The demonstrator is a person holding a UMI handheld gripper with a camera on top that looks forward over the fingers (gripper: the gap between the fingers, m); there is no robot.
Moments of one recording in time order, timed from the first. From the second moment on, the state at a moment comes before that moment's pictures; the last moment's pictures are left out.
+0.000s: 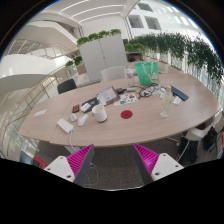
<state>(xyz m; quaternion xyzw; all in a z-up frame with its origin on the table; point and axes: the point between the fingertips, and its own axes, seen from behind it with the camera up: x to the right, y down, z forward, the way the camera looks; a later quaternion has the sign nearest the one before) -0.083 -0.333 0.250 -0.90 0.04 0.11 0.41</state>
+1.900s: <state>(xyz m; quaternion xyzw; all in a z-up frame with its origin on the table) -0.047 0.106 0.200 -0.58 -0.52 -0.46 0.44</state>
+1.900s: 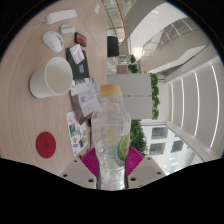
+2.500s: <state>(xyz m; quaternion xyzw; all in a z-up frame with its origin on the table) -0.102 0.128 0.209 -0.34 -0.69 -0.61 0.19</state>
